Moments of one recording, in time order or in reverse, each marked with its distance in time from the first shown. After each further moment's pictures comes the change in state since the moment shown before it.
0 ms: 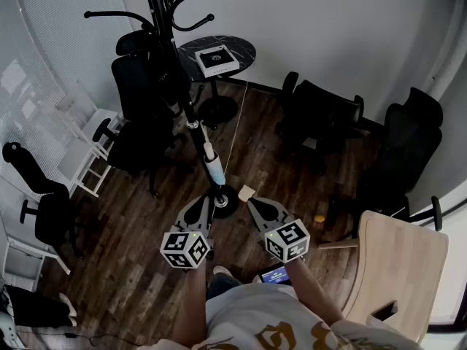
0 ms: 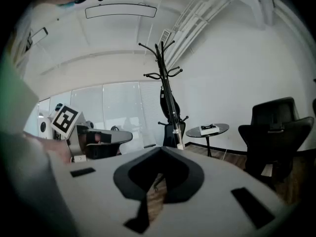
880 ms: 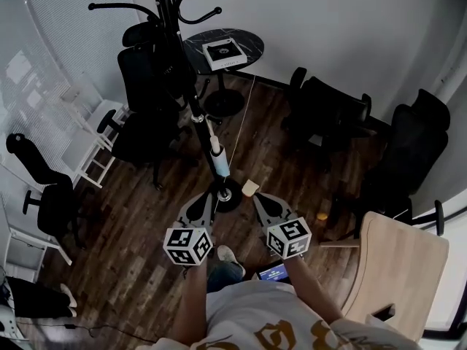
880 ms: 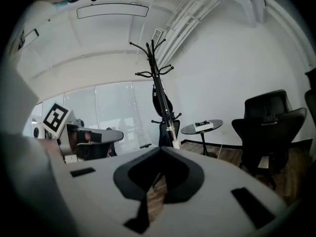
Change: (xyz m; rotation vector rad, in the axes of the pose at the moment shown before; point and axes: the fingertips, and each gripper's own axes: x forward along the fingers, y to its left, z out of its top) left arm 0.001 0.001 -0.004 0.047 0.050 0.045; right arm 0.004 -0.018 -0.010 0.066 0.004 -0.055
